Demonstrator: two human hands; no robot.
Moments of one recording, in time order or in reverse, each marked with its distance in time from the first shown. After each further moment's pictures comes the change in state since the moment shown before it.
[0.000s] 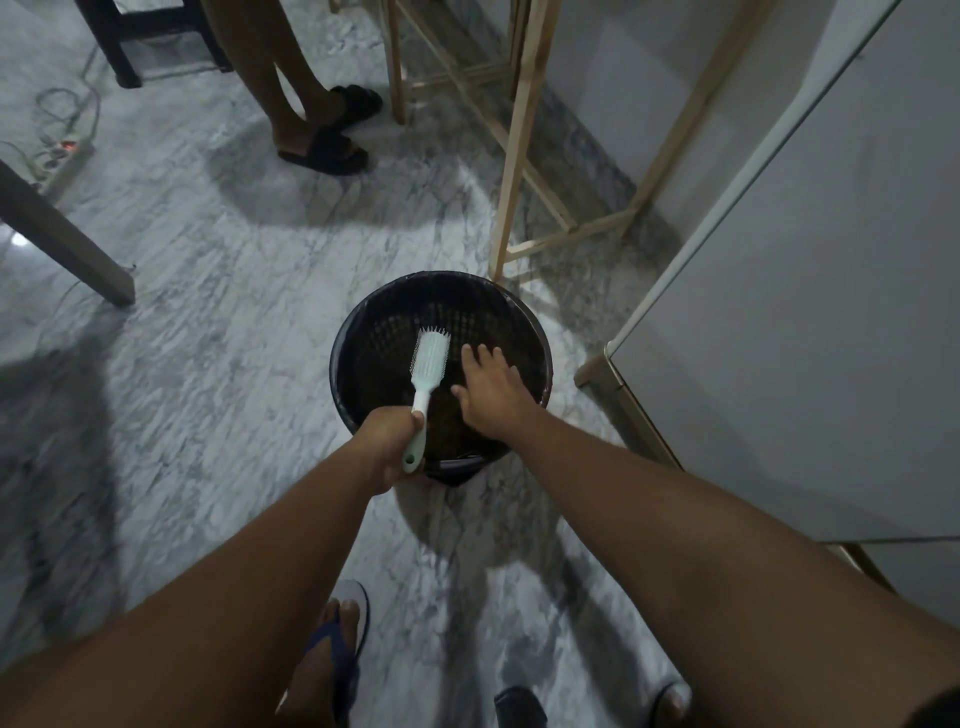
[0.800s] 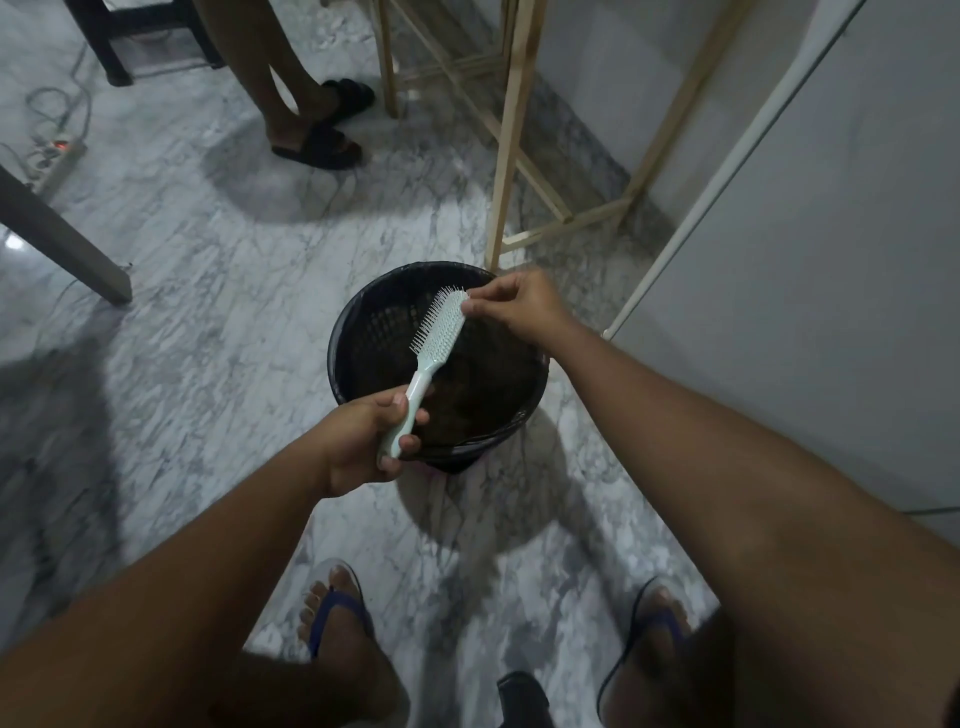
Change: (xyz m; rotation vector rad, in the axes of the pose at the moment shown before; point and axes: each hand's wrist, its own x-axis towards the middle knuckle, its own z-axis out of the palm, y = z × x) left_hand -0.041 0.005 -0.040 -0.113 -0.458 0.059; right_hand 0.003 0.021 -0.095 0.893 0.217 -0.039
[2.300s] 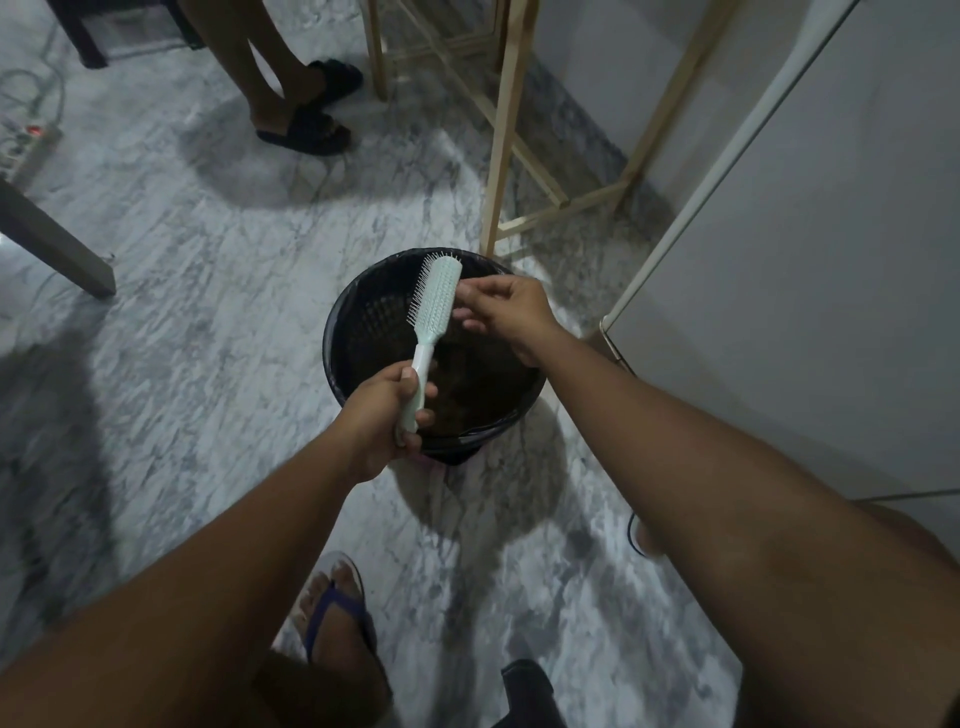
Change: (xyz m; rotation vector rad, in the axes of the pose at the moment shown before) left_hand 0.020 -0.002 0.018 -0.003 0.165 0.117; right_hand -0.007 0.008 0.033 0.470 0.056 0.212
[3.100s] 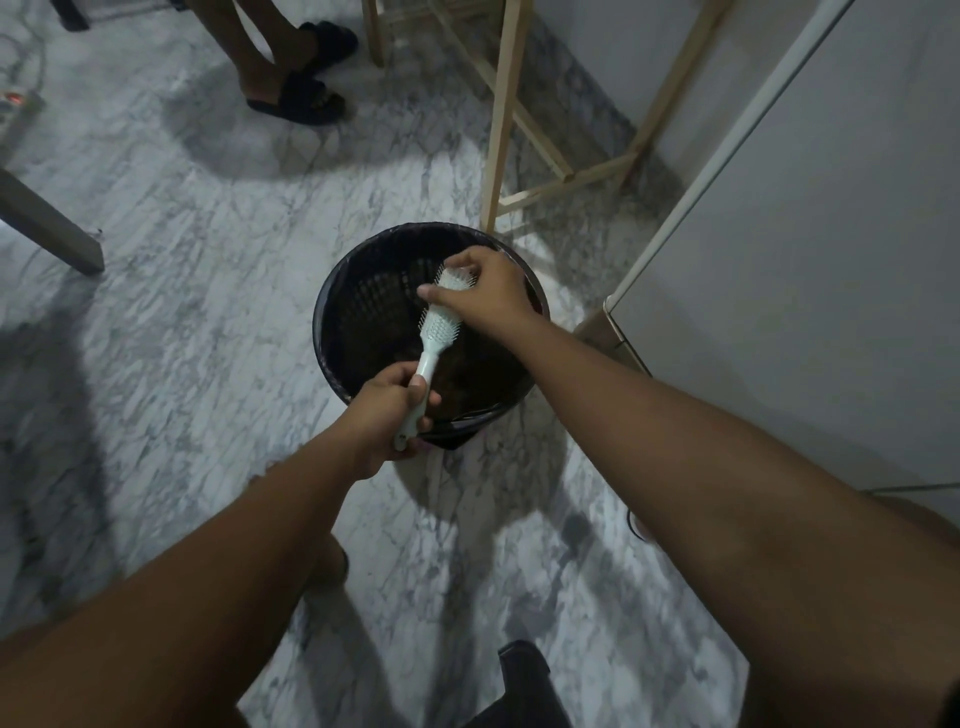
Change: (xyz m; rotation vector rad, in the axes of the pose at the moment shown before) left_hand 0.010 -0.022 0.002 0.213 0.066 -0.028; right_hand 0.011 0.012 0.013 -0.666 0.097 -0.215
